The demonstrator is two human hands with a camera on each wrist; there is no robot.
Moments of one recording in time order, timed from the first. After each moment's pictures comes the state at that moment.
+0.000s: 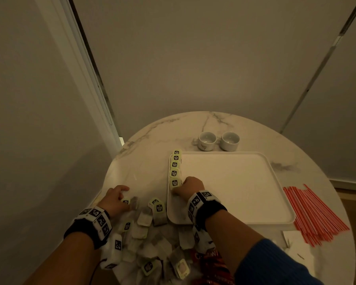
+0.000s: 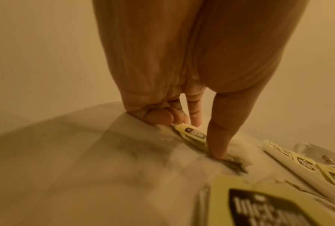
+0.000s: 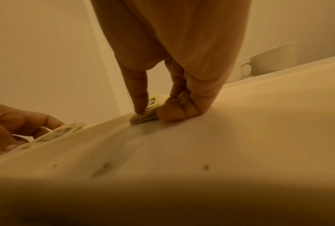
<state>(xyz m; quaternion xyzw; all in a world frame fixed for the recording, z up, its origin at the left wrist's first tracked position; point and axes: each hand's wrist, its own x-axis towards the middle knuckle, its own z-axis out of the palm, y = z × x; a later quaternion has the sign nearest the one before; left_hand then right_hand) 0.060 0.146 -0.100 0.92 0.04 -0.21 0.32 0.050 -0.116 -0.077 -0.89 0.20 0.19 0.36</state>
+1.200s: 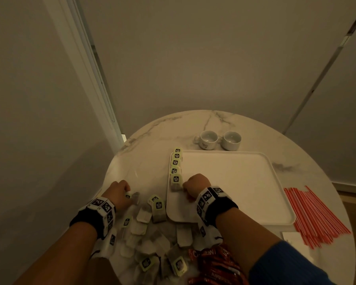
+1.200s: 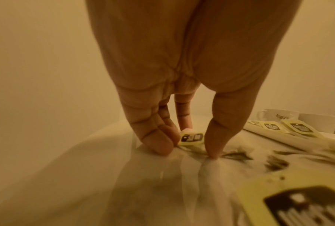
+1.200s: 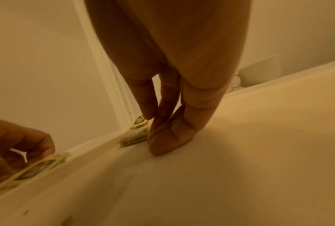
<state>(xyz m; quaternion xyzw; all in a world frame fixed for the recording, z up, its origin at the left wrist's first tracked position) 0.062 0.131 -0.082 0.96 0.02 -0.22 0.18 0.060 -0.132 -0.092 -0.87 0.21 0.20 0.41</state>
